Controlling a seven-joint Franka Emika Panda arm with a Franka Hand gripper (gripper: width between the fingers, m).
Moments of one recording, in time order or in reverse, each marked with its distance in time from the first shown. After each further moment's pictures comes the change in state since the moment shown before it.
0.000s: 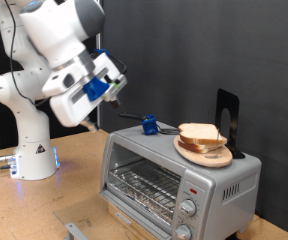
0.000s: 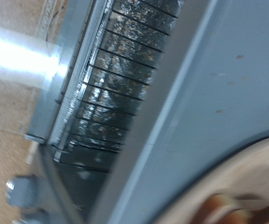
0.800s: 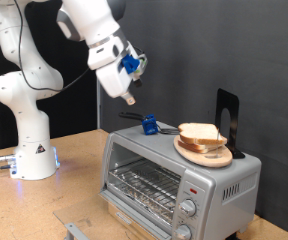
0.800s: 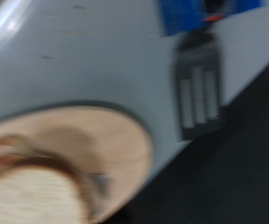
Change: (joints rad) arm 0.095 -0.093 0.119 -0.007 0.019 -0.030 -0.116
